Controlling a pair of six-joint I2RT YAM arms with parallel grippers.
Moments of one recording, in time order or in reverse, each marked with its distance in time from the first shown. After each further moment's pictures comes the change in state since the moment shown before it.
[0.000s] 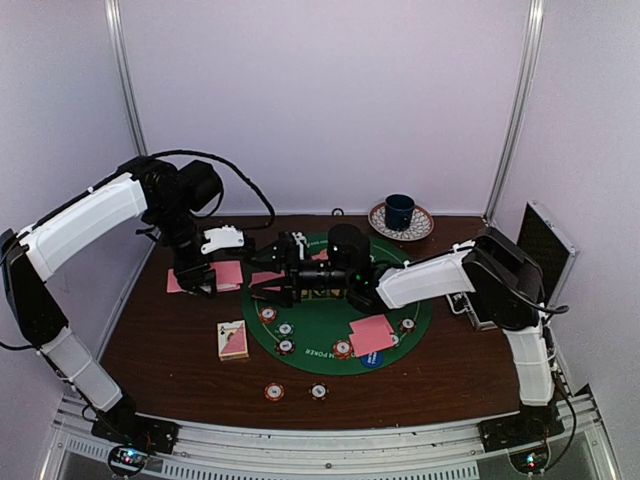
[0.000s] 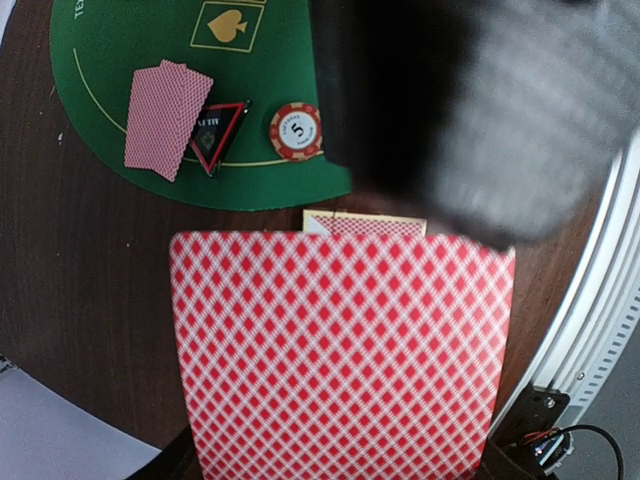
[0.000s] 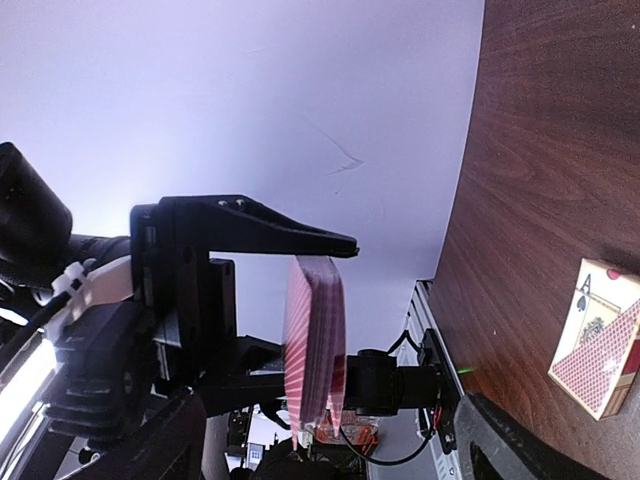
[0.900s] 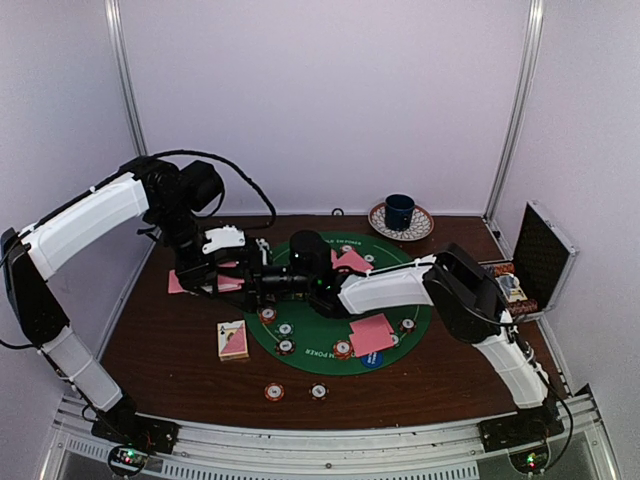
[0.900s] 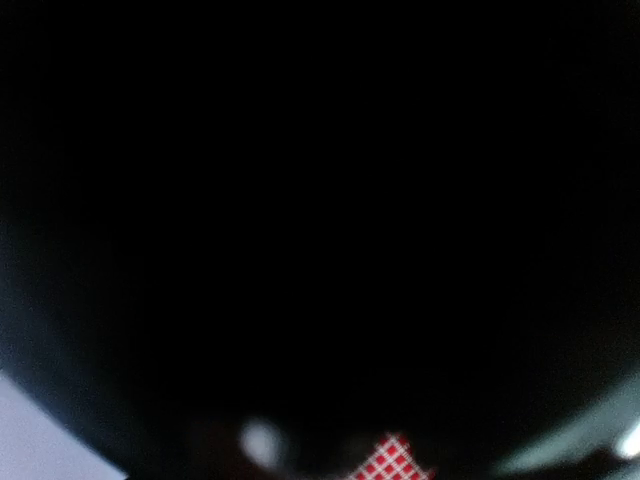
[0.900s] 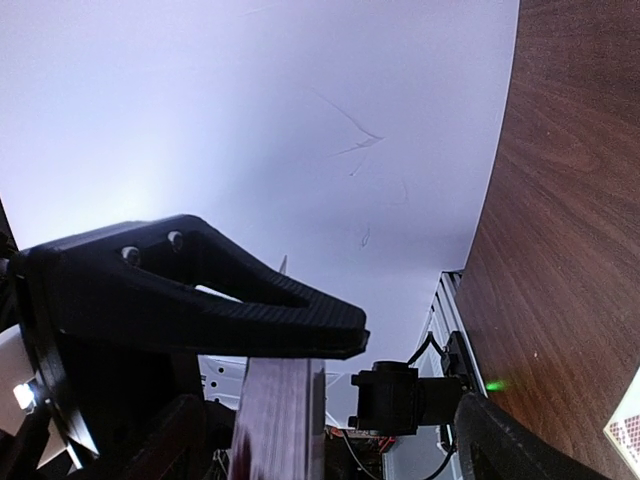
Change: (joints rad) left arm 0.000 0.009 0.003 -0.001 0.011 -0.005; right arm 0.074 0.251 0.361 -0.051 -0.016 0.067
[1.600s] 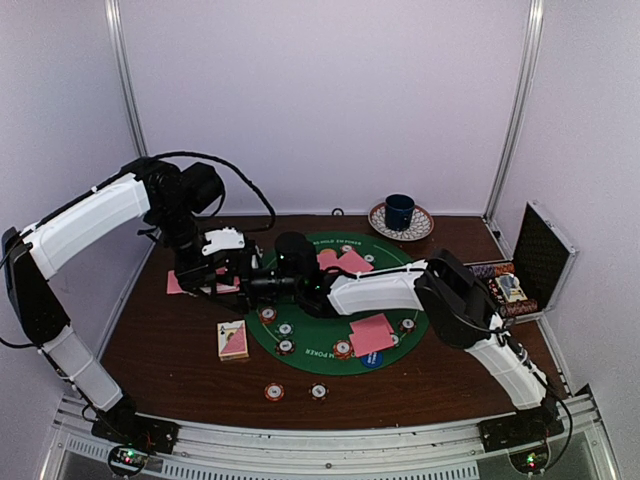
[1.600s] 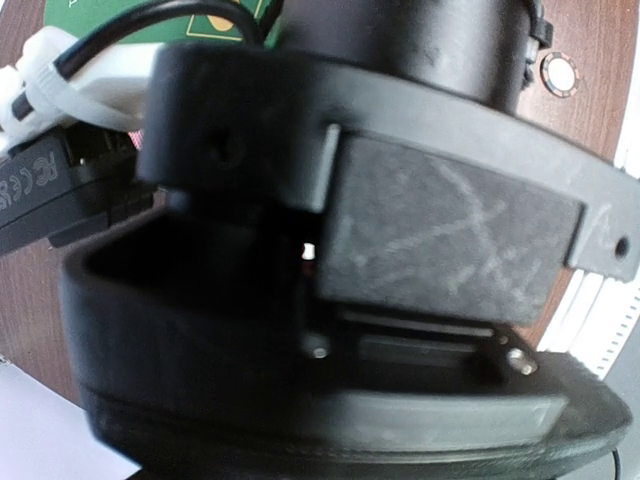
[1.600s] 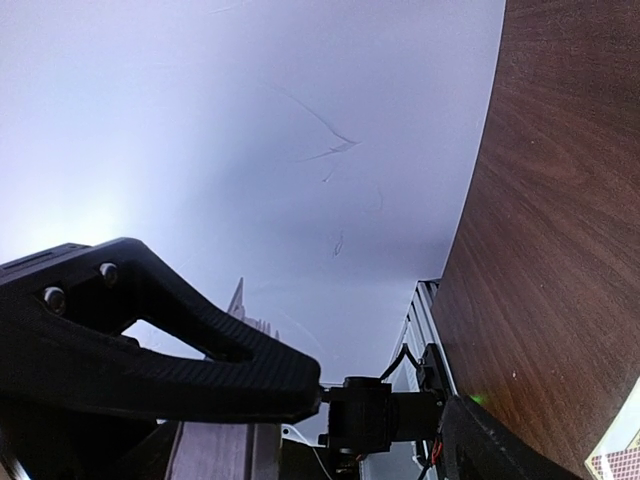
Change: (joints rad) left arm 0.001 0.004 -0.005 -0.006 -0.015 -0.003; right arm 0.015 0.080 0.145 -0.141 0.035 -0.079
